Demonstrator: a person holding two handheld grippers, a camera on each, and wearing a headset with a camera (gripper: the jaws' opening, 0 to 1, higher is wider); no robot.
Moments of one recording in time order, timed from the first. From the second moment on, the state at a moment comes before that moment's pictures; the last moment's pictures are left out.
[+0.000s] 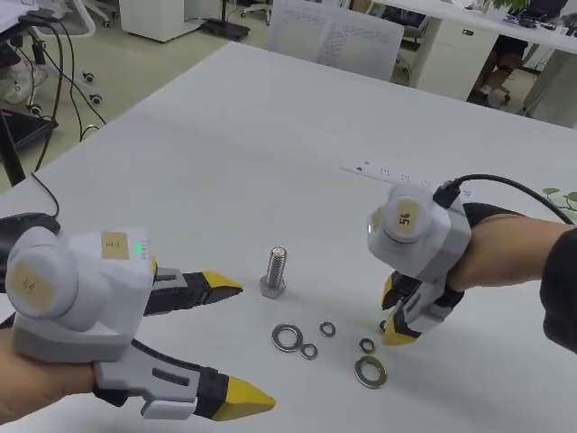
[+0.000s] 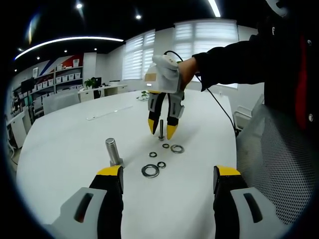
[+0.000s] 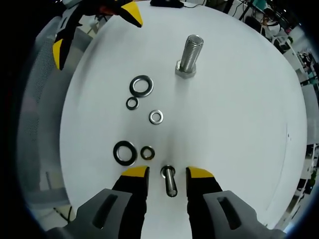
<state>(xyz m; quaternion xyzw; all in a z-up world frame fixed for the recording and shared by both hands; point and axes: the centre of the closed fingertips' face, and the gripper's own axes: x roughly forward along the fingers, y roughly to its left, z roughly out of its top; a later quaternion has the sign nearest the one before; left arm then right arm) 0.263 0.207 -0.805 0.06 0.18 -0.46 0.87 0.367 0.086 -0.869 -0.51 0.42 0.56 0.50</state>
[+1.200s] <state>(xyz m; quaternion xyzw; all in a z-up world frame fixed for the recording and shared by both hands) 0.265 0.210 -0.802 0.06 0.18 -0.45 0.87 0.351 0.101 -0.874 -0.54 0.41 0.58 0.46</state>
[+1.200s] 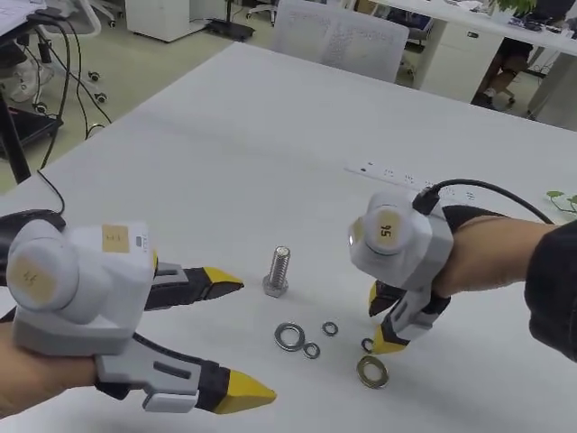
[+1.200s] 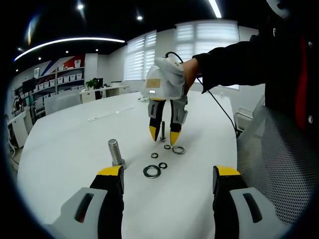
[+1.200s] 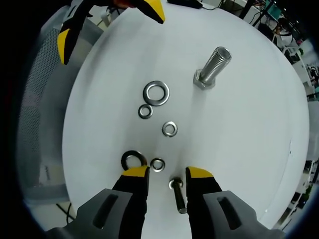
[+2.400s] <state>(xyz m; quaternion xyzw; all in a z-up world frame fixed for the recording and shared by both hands) 0.261 0.210 -0.800 0.05 0.18 -0.45 0.87 0.340 0.098 -0.881 -0.56 0.41 0.58 0.43</state>
